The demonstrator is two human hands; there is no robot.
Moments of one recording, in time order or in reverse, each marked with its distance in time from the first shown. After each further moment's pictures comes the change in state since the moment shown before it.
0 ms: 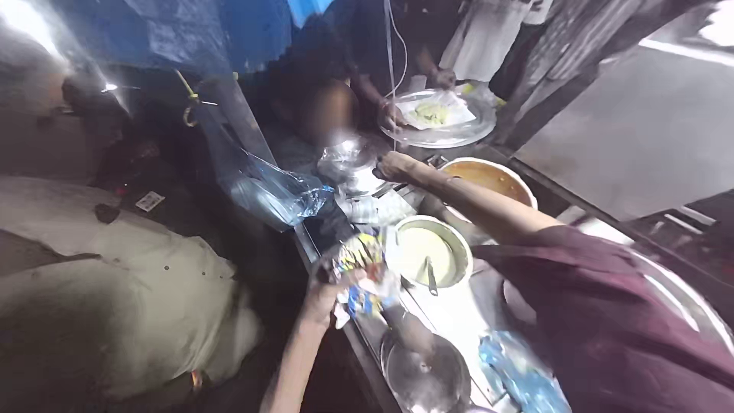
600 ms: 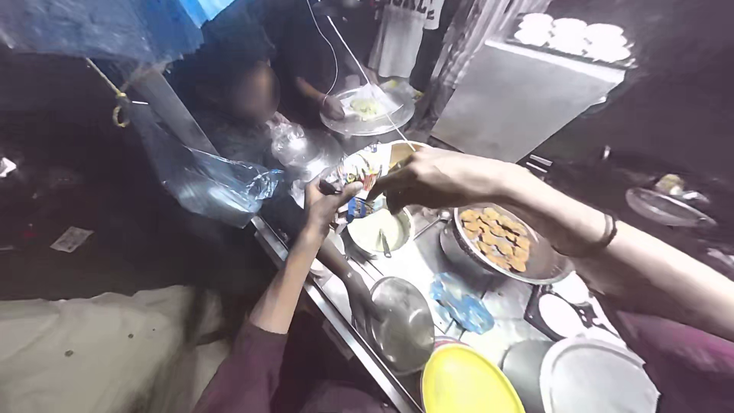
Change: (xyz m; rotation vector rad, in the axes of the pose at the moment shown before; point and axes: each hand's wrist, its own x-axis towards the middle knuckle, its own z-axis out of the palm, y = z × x) left_hand 0.070 0.037 0.110 0.224 -0.289 0.174; right_hand -0.312 -0.135 -0.181 0.187 -0.201 0.077
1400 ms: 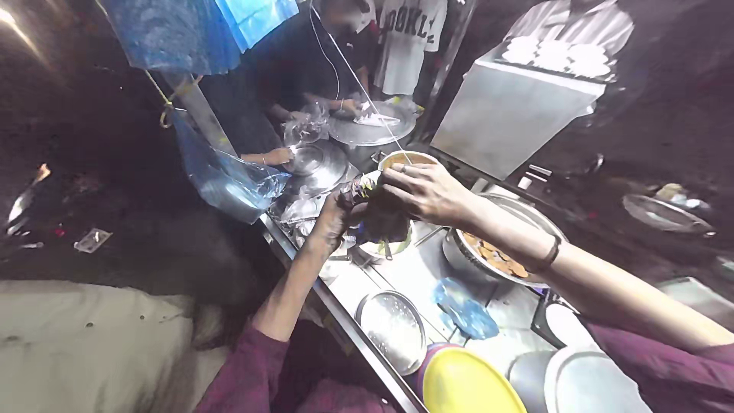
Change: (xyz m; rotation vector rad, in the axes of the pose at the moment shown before) left_hand -0.056 0.033 0.020 -0.234 -0.211 -0.130; right_hand 0.001 0.016 0.096 -0.346 1.029 -0.429
